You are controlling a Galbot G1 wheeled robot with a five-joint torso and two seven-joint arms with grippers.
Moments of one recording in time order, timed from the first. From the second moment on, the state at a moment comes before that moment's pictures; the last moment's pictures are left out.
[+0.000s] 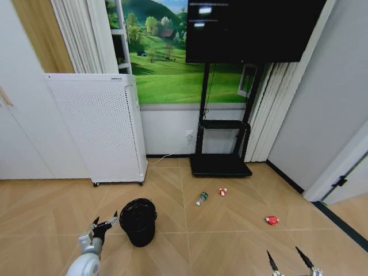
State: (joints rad) left arm 1.32 -0.97 -0.37 -1.56 -0.81 -0.11 -0.30; right arm -2.16 1.16 0.84 1.88 0.20 0.78 0.08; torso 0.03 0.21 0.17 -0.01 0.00
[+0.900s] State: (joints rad) left arm 1.29 -1.02 -0.28 -1.53 -1.00 0.02 -0.34; right arm -2.14 1.17 0.82 1.83 0.18 0.78 0.08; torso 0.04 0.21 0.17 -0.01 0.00
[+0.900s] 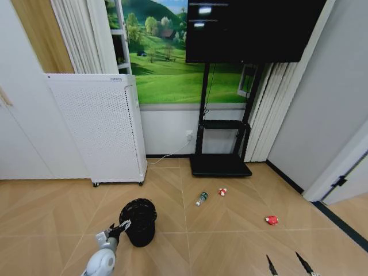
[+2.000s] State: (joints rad) left arm 1.27 -1.04 -0.27 -1.51 -1.02 -0.01 -0.35; right arm -2.14 1.24 0.79 1.85 0.21 0.80 0.08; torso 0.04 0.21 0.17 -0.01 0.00
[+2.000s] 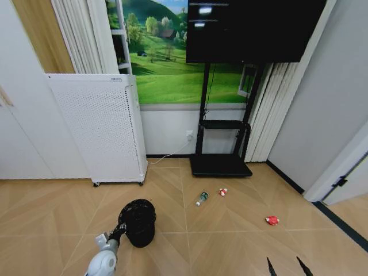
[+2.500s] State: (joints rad) left arm 1.28 -1.02 -0.29 -1.53 -1.03 -0.05 -0.33; right arm -2.14 1.24 0.81 1.86 0.21 0.80 0.10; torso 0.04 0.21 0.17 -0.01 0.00
